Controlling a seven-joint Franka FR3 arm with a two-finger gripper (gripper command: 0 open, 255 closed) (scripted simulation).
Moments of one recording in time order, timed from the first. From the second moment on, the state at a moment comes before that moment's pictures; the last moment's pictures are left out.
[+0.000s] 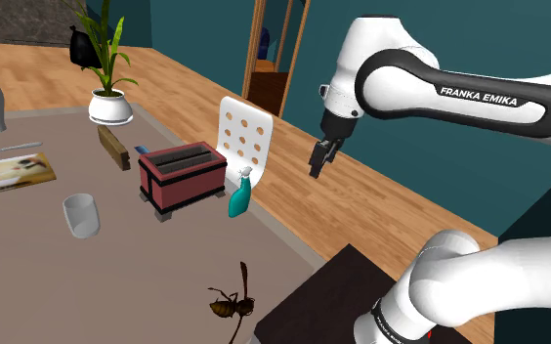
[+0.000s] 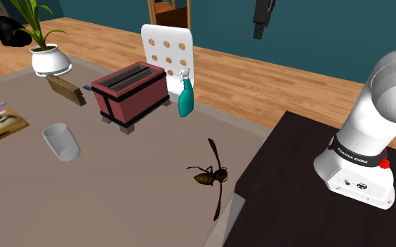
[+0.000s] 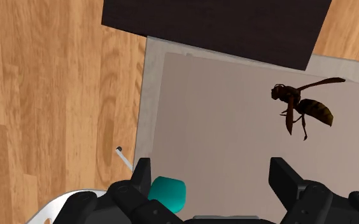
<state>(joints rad) 0.05 -0.71 0.12 -2.40 -0.03 1.72 -0.09</state>
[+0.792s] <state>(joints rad) 0.12 -0.43 0.23 -2.50 0.04 2.06 -0.01</state>
